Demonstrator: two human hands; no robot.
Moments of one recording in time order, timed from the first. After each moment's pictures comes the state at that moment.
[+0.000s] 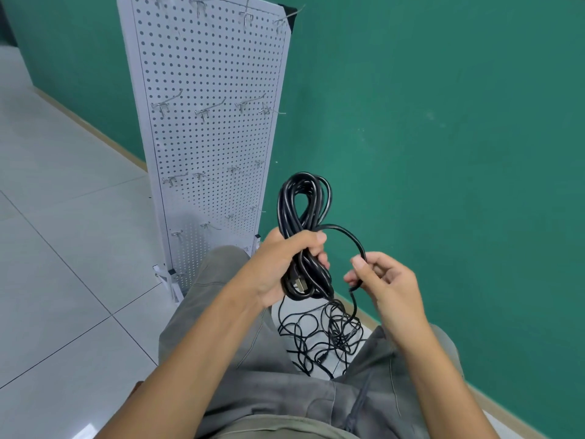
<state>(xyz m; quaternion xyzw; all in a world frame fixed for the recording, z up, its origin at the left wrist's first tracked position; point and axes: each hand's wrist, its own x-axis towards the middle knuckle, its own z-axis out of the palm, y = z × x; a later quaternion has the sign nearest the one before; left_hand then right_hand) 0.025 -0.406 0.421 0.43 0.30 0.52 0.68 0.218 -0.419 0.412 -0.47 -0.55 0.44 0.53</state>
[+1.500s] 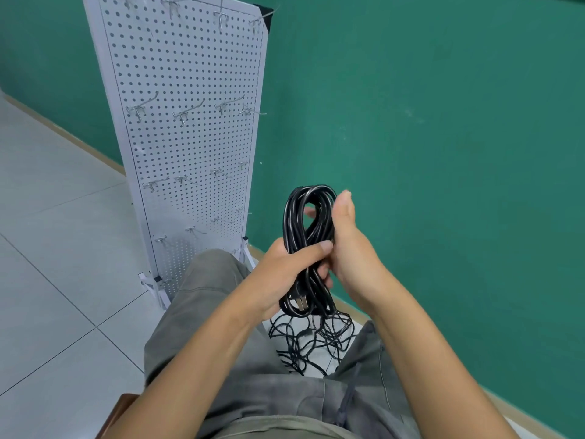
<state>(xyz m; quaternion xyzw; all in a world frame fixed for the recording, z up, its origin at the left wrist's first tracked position) 0.049 -0.416 0.421 0.46 0.30 0.51 0.66 0.172 -0.407 0.464 -0.53 -0.62 0.45 0.37</state>
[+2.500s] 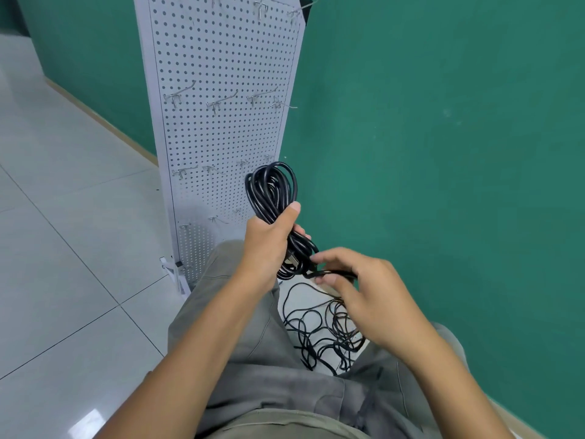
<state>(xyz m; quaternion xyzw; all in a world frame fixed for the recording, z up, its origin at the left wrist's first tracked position) 0.017 -0.392 0.418 0.30 0.48 0.66 0.49 0.179 -0.439 0.444 -0.47 -0.81 0.22 0.27</state>
